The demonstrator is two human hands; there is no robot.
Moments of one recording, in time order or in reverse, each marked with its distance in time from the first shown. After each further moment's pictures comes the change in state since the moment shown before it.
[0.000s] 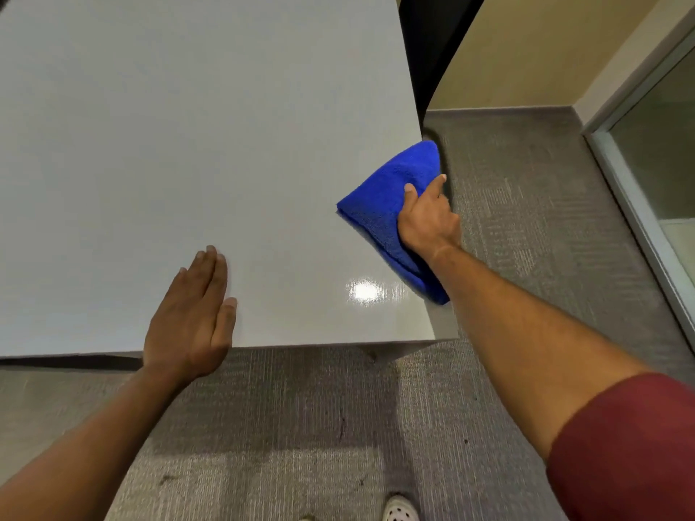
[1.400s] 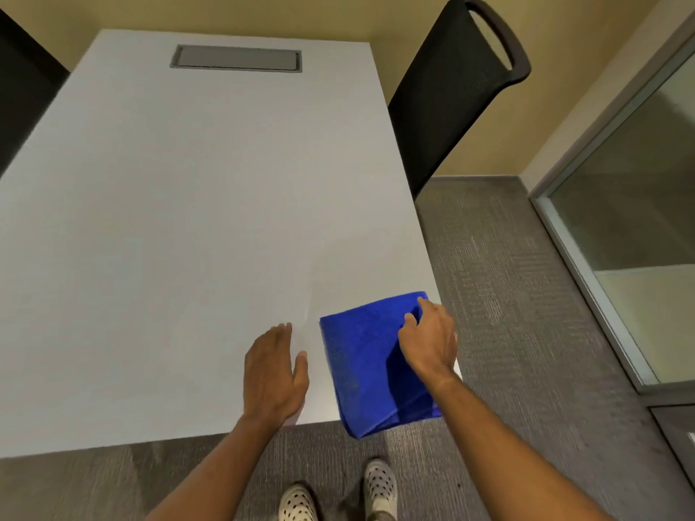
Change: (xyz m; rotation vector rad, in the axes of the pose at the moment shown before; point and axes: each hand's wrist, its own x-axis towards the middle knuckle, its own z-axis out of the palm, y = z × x) left_hand 0.039 0.028 -0.045 -0.392 -0.090 -0.139; right_hand -0.103 -0.061 -0.037 0.046 0.028 0.103
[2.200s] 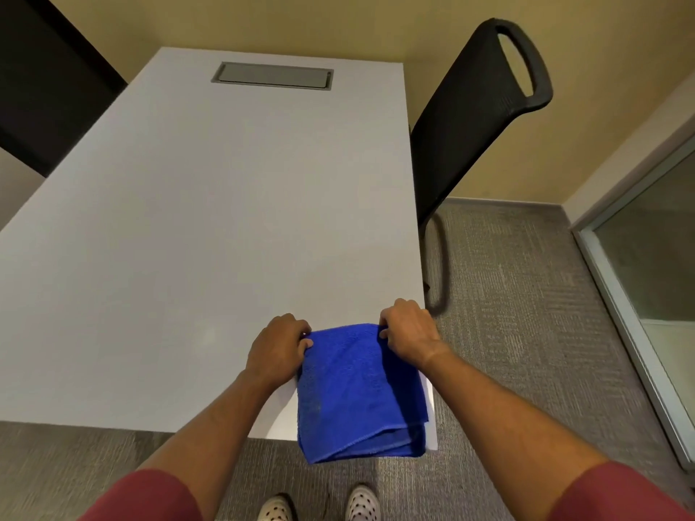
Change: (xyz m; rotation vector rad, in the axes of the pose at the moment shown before) left_hand 0.062 0.067 -0.001 0.062 -0.103 -0.029; right_hand 0.093 0.000 -0.020 -0.590 -0.363 -0.664
